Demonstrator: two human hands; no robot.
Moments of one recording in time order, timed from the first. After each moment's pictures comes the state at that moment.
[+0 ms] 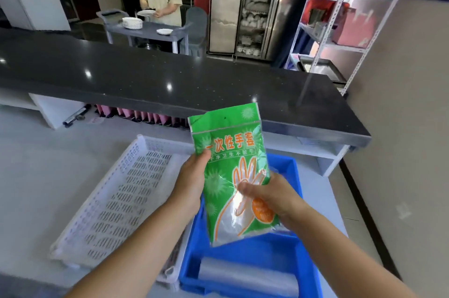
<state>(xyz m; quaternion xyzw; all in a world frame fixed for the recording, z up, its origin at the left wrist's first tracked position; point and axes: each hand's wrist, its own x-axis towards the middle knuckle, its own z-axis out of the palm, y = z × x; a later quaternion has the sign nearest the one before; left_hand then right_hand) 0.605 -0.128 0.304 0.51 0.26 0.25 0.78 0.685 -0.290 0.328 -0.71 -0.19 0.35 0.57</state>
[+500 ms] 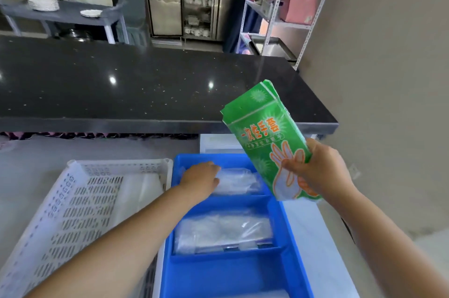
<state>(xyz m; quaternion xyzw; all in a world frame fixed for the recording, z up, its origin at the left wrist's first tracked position) 0.748 -0.106 0.239 0.98 0.06 -0.07 0.17 0.788 -0.350 0.358 -0.95 -0.15 -0.07 0.27</state>
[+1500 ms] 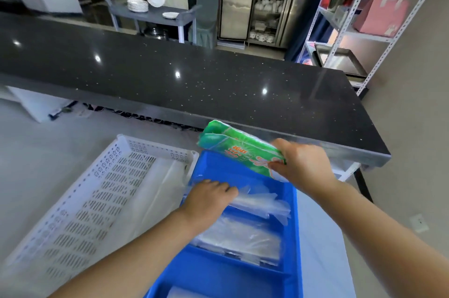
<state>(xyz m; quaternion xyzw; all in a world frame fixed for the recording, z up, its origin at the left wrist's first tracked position) 0.680 -0.145 0.266 0.99 0.00 0.10 -0.04 0.840 -0.293 0.346 -0.86 -0.49 -0.15 0.06</state>
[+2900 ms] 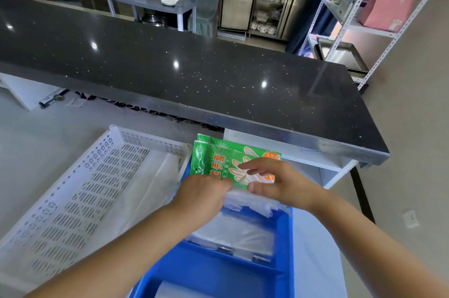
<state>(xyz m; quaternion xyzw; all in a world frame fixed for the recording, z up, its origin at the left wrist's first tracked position) 0.673 -0.152 0.288 0.99 0.09 0.11 0.08 0.825 -0.297 0.324 -0.76 -0.51 0.27 0.31</state>
